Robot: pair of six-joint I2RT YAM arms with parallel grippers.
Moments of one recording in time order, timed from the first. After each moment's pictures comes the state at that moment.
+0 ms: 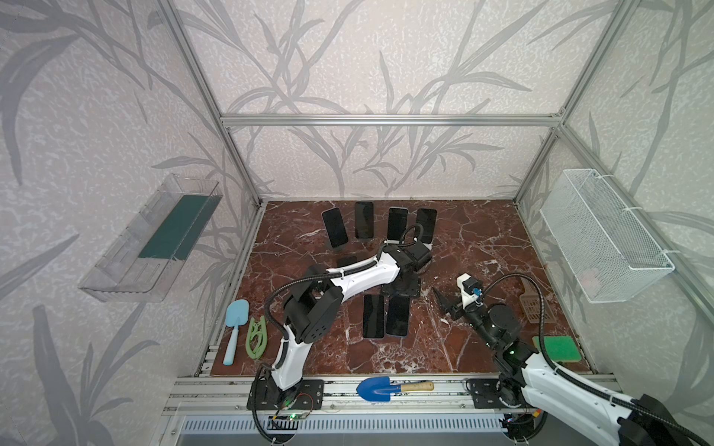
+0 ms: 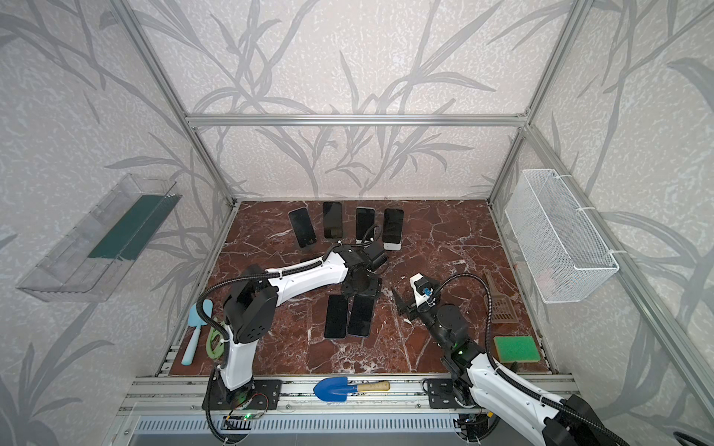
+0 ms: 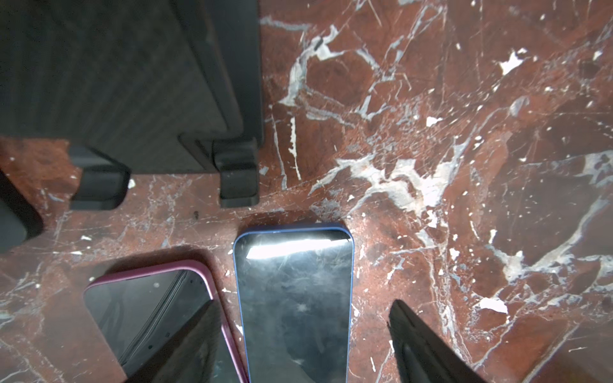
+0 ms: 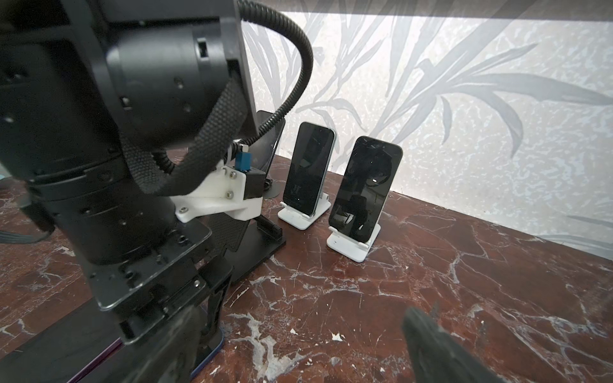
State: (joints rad) left arm -0.88 2.03 1.60 -0.92 -0.05 -0.73; right arm 0.60 0.75 0.06 0.65 0.12 -0.07
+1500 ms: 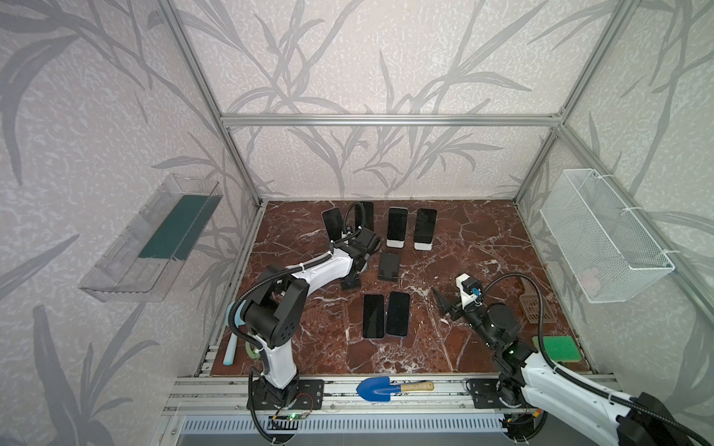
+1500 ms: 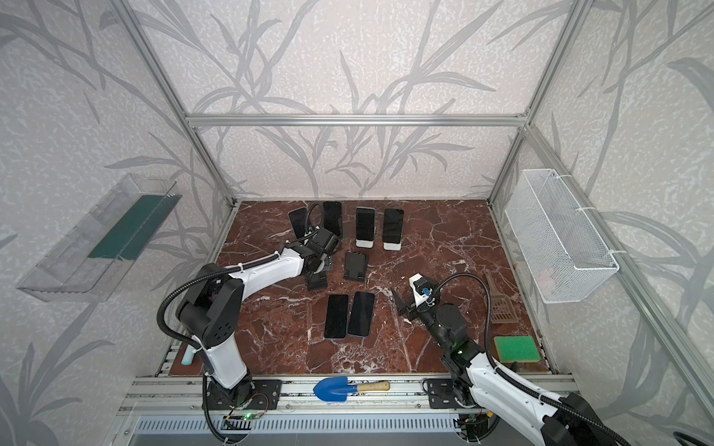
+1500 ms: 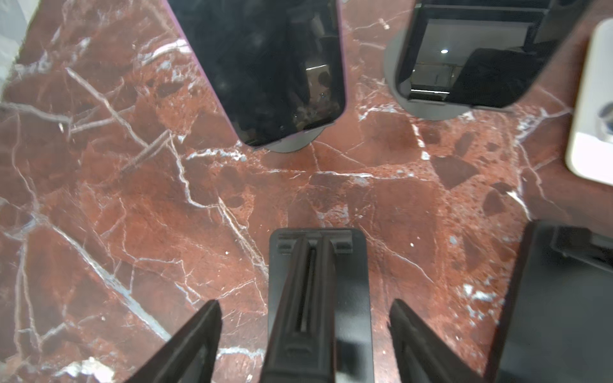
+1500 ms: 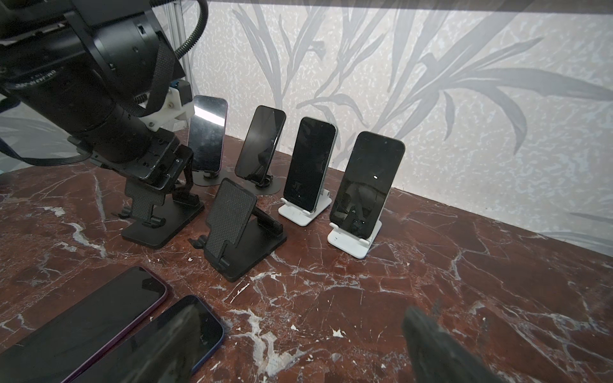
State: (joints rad) left arm -0.56 1.81 1.21 -0.54 -0.53 -0.65; right arm 0.60 0.77 0.06 0.65 0.11 -0.07
